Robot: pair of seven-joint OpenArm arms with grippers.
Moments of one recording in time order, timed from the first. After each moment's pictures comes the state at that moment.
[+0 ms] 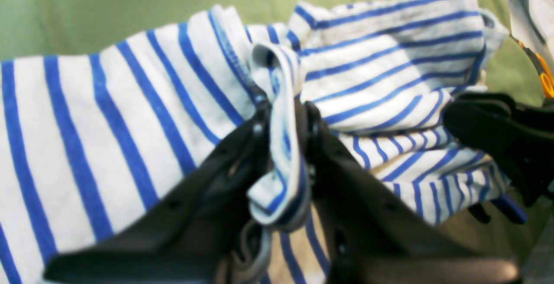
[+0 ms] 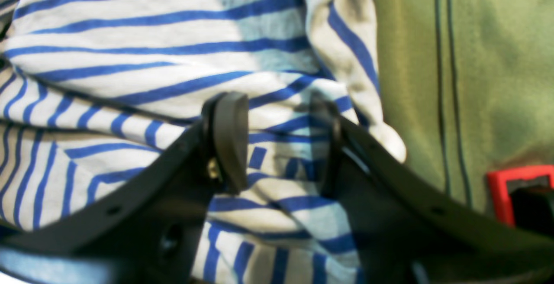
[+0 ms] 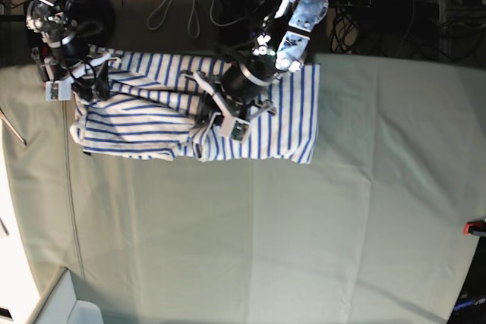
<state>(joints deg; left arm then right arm) 7.9 4.9 20.8 74.3 -10.4 -13.5 11.9 -17.5 2.4 34.9 77.0 2.2 39.6 -9.0</state>
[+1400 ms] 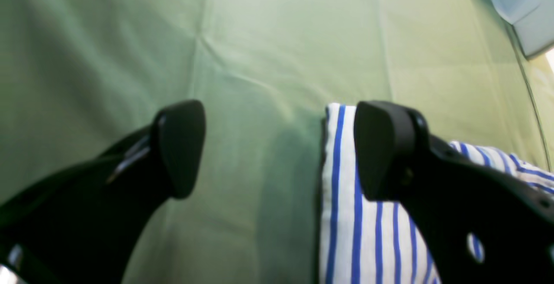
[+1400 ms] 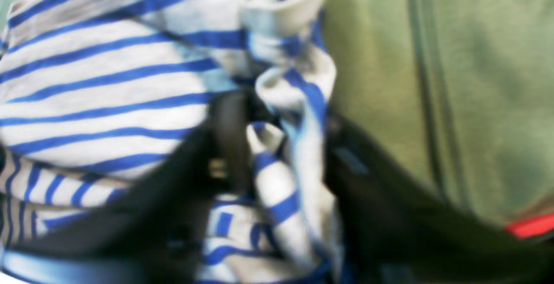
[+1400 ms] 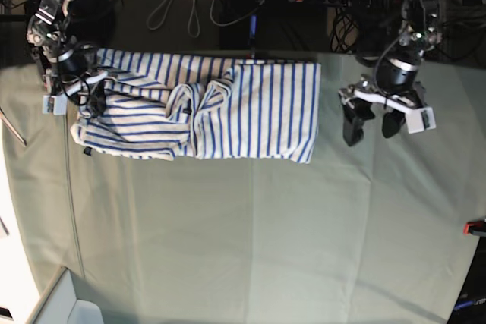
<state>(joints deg) 20.9 -9.8 -9.9 91.7 -33.8 -13.9 11.6 -11.2 3.0 36.1 67.1 4.2 39.4 -9.1</state>
